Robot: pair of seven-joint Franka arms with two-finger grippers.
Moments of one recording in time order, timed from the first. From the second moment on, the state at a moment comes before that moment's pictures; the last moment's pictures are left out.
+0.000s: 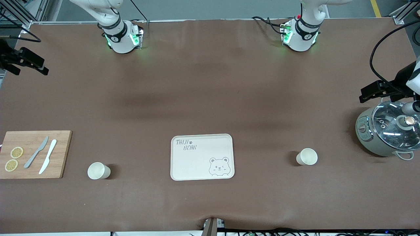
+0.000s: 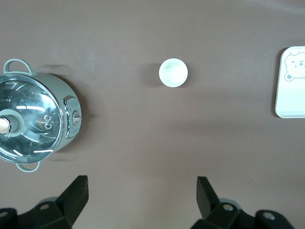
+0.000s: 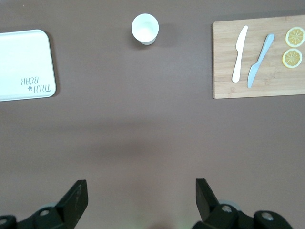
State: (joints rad) left arm -0.06 0.20 0.01 -1.29 -0.01 1.45 -0.07; right arm -0.17 -0.13 0.12 -1.64 0.05 1.51 -0.02
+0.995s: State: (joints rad) left arm -0.06 0.20 0.01 -1.29 -0.01 1.45 -0.07; right arm -0.12 -0.14 0.12 -1.63 0.00 1.44 0.01
